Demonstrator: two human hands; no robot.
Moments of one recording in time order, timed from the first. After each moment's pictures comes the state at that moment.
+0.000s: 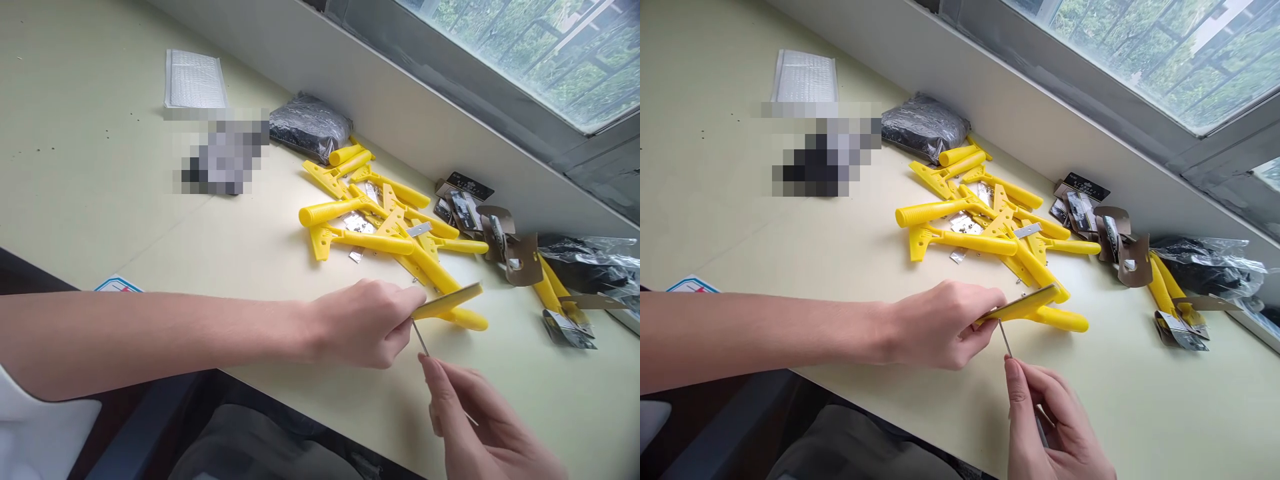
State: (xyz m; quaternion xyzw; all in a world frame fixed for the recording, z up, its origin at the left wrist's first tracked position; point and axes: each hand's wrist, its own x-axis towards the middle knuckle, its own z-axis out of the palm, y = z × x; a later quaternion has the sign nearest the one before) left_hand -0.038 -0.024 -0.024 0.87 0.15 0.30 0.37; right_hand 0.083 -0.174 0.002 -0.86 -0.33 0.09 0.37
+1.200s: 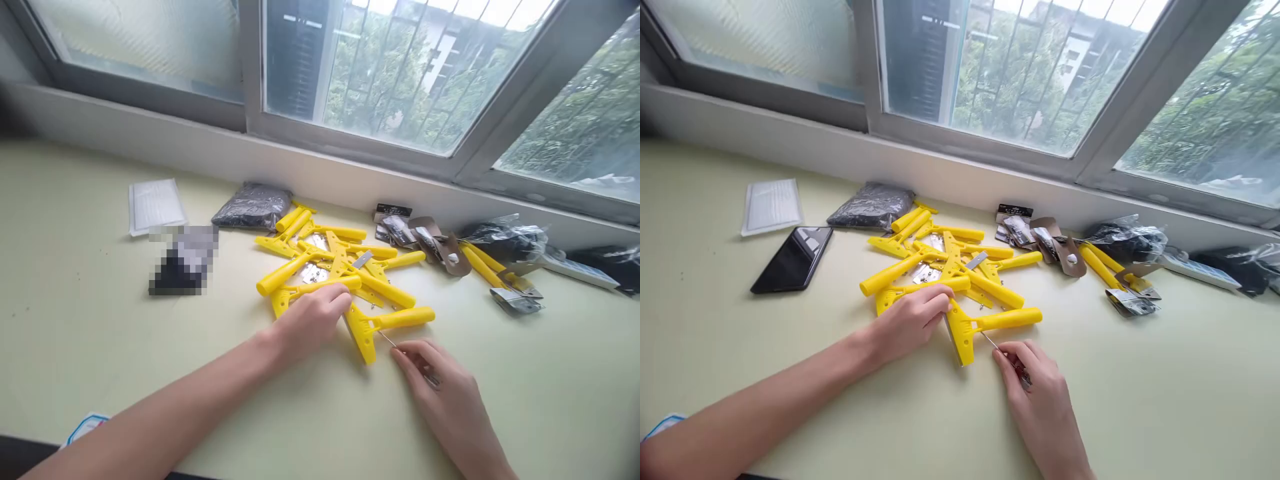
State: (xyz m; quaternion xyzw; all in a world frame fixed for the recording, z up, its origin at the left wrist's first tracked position) left_hand -0.035 0.035 -0.033 0.93 0.17 0.29 0.13; right_hand 0.152 -0.142 -0.026 -0.78 -0.53 0.12 0.32
